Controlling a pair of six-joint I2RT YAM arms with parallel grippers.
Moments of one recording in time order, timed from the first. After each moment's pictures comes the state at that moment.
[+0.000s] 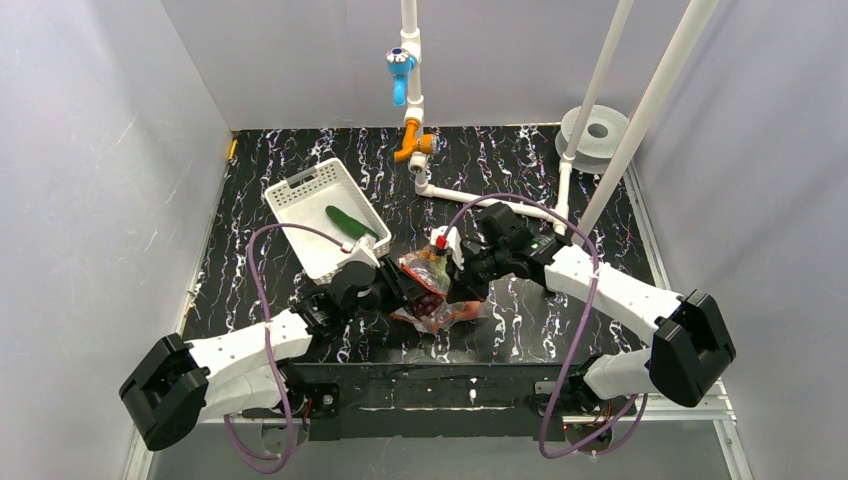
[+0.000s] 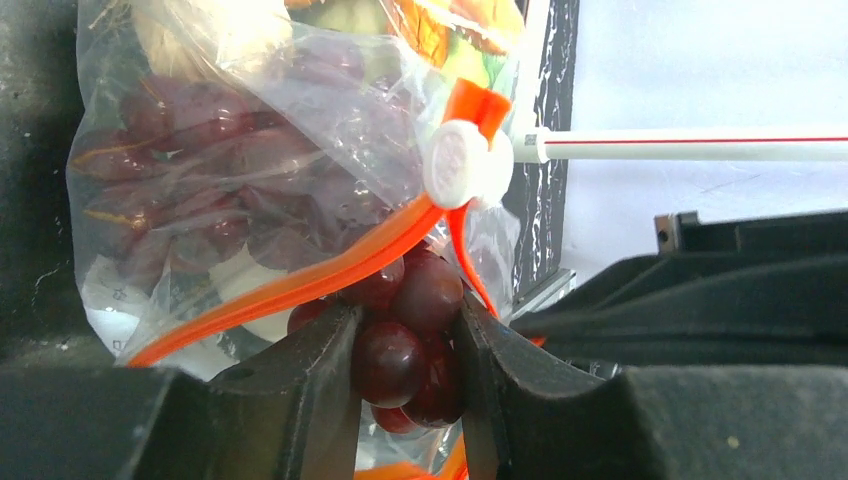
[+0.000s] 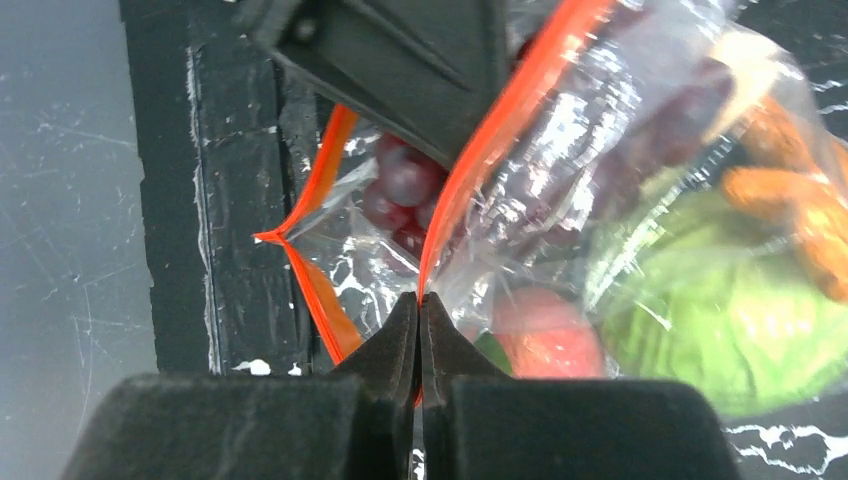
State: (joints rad) left arm -0.84 1.05 0.42 0.16 -0.03 -1.16; right arm 0.74 1.33 0.97 -0.53 -0.68 -0.38
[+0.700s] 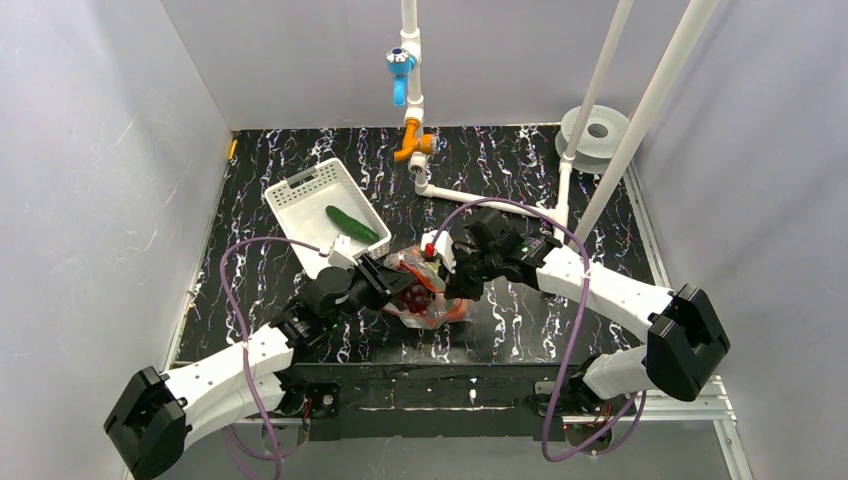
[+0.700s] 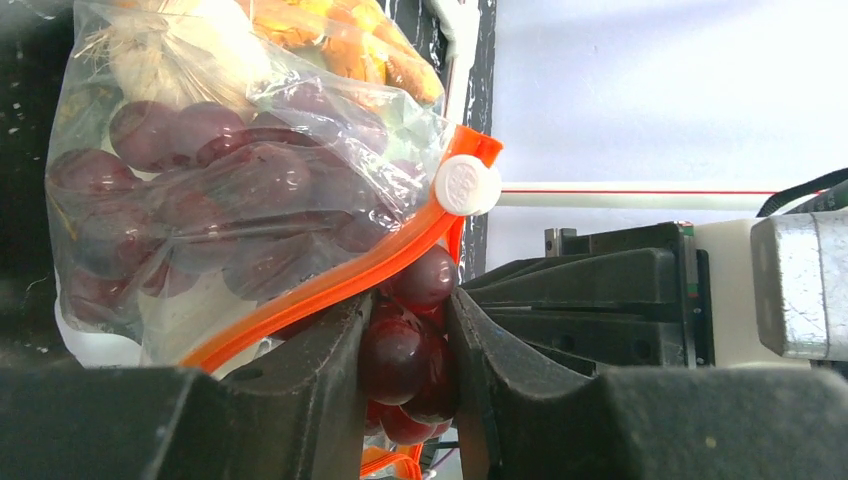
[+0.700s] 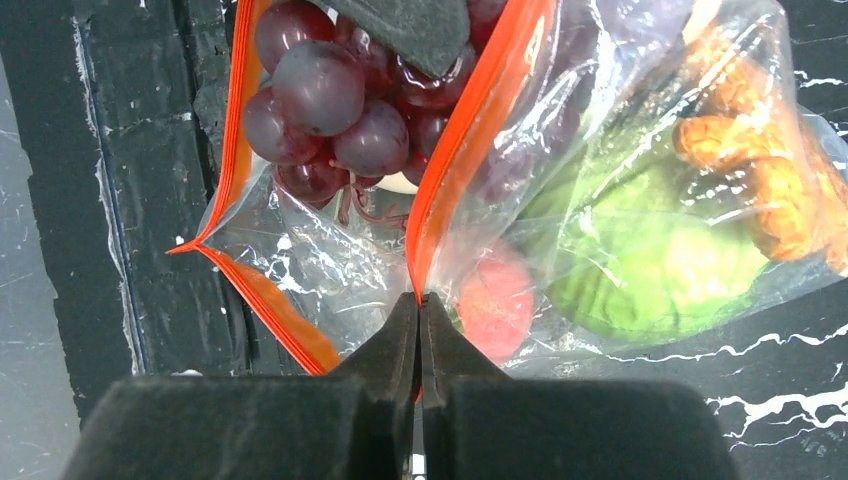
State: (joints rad) left arm -0.78 0.87 0.35 0.21 -0.06 -1.26; right arm 0.81 1.37 0.98 -0.52 -0.52 -0.42
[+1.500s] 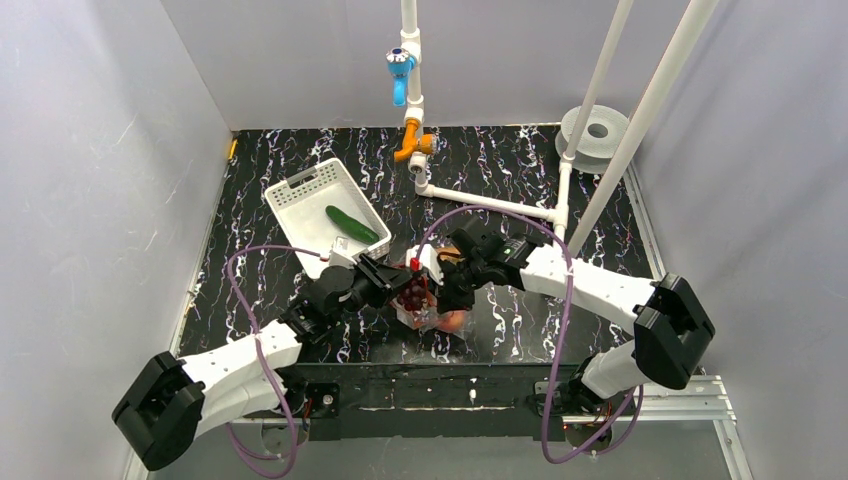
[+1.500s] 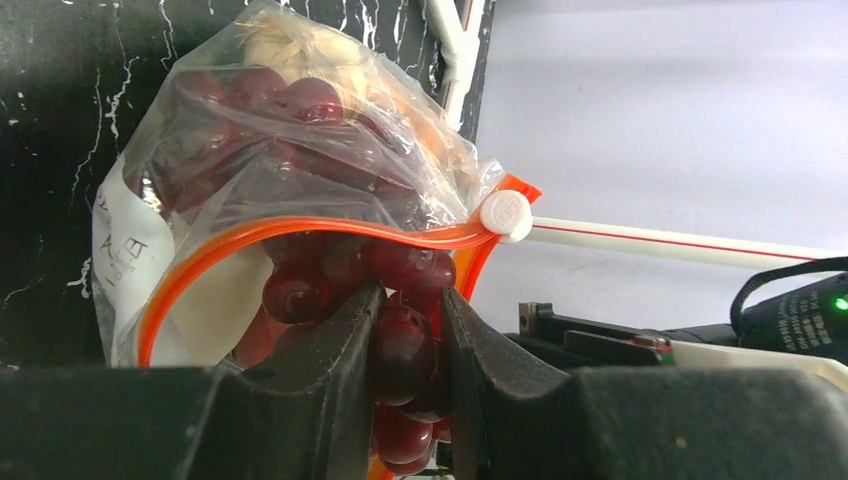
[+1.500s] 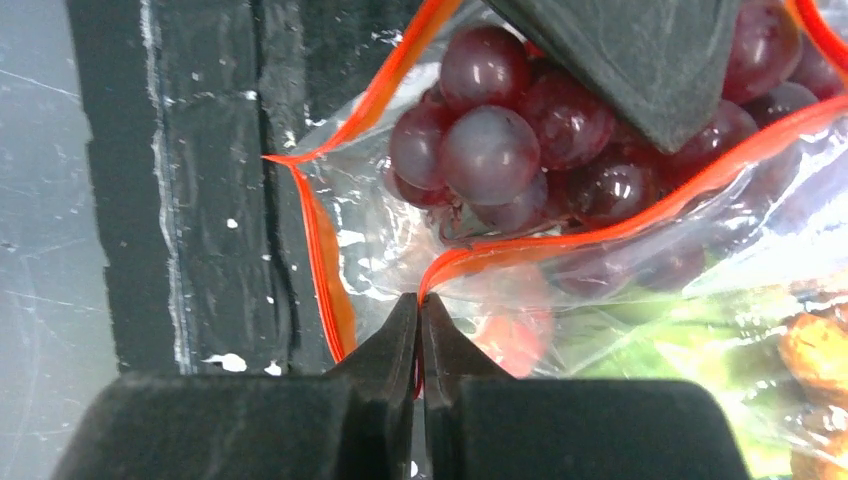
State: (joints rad) left arm -0.74 0.96 0.30 0.34 -0.04 -1.39; right arm 0.90 1.44 1.03 -0.58 -0.56 -0.45
